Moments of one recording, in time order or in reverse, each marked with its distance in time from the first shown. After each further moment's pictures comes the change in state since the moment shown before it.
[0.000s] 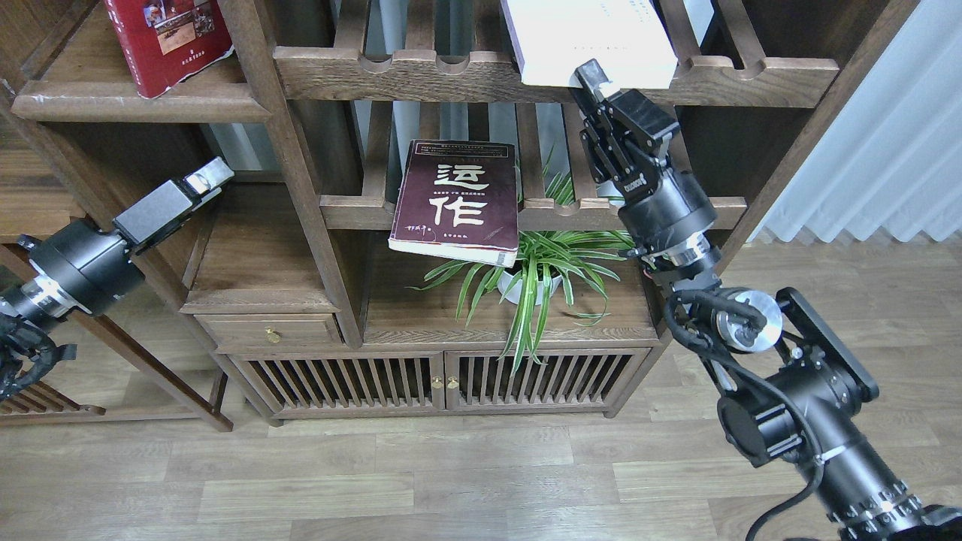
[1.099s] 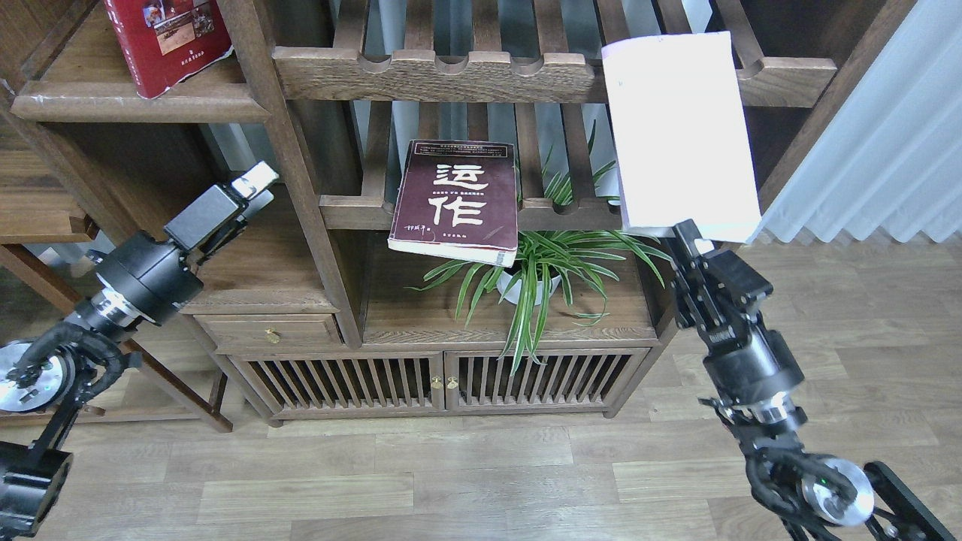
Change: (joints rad) left arm -0.001 -0.172 0.036 0.006 0.000 0.000 0.000; right arm -0.534 -0.193 0.110 0.126 0.100 0.064 0.003
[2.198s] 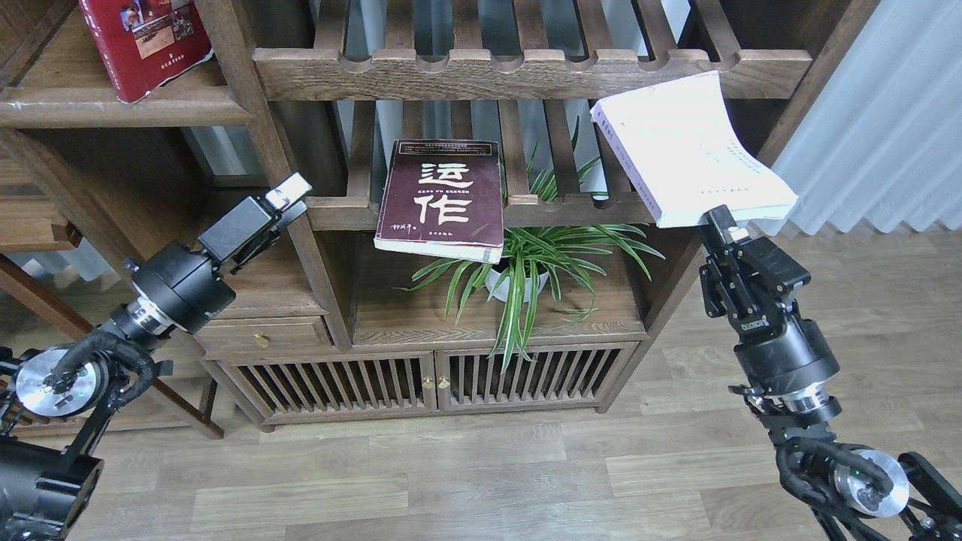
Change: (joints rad) left arm 0.003 -0.019 0.024 -0.012 0.008 0.000 0.000; right arm 0.045 -0.017 0.008 0.015 0.015 0.000 0.011
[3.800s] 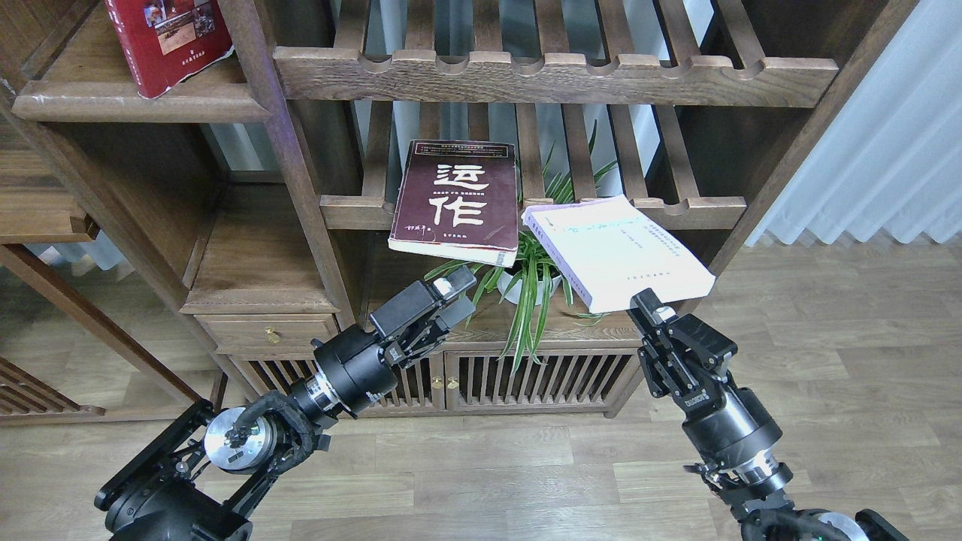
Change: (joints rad) left arm 0.007 -0.258 0.349 0.150 -0.143 0.033 0.000; right arm -0.095 -0.005 -0.220 0.049 -0.008 0.001 -0.002
